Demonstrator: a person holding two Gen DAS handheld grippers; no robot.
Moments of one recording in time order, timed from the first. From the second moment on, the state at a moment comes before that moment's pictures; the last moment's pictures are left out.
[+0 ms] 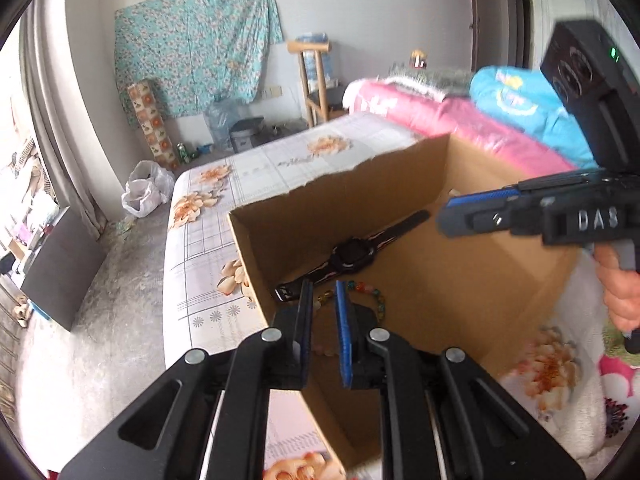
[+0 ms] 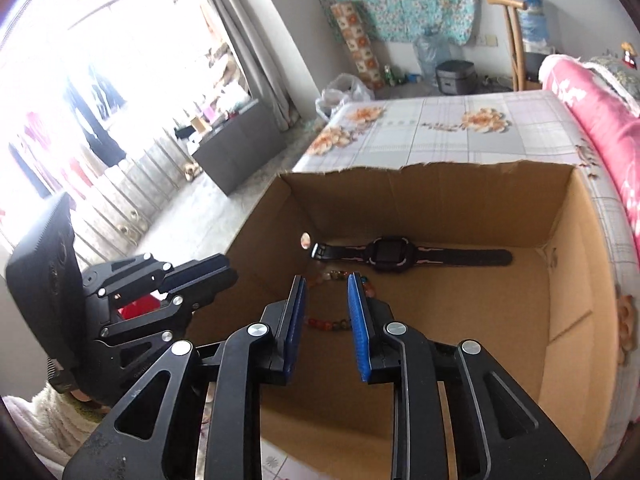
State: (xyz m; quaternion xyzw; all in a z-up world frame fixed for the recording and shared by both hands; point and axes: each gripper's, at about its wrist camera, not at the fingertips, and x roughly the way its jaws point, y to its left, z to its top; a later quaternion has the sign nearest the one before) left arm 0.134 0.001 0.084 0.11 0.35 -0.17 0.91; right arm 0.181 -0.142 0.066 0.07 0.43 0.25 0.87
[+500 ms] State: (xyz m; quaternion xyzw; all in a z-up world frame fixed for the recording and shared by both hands) left arm 0.031 -0.014 0.028 0.02 0.39 -0.27 0.88; right arm 0.064 -0.188 0.032 0.18 0.41 0.26 0.85
